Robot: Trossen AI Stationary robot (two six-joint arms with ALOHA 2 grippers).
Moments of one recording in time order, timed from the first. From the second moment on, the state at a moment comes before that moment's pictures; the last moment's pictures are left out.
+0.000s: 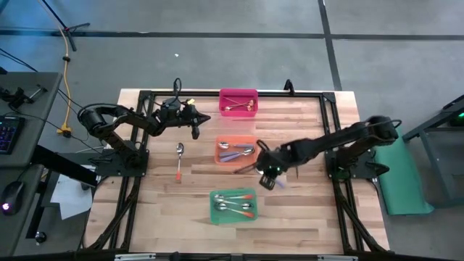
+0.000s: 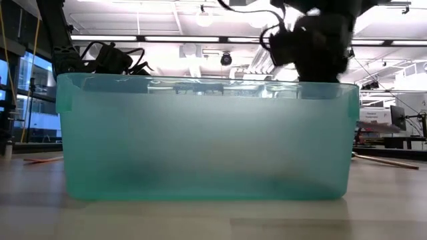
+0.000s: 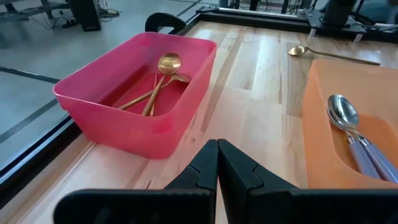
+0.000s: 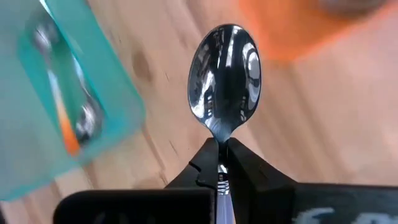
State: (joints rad) left arm 0.69 1.57 0.35 0.89 0.37 0.12; right arm 0.16 1.54 0.98 -0.57 -0.02 0.67
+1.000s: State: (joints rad) left arm 0.69 1.57 0.33 0.88 0.35 0.11; right arm -0.17 2.17 1.72 -0.80 -0.18 -0.03
